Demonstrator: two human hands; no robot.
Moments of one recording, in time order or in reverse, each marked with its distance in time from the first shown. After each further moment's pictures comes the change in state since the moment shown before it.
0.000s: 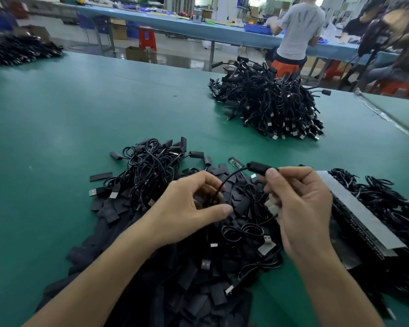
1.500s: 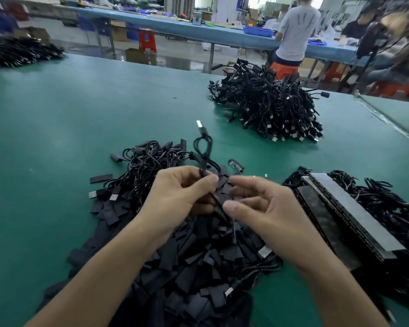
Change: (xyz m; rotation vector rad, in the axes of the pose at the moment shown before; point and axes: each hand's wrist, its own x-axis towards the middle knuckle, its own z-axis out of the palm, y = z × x) left_hand 0.004 0.023 0.003 -0.532 0.224 -0.216; right_hand -0.012 -0.017 0.004 -0.506 -0.482 0.139
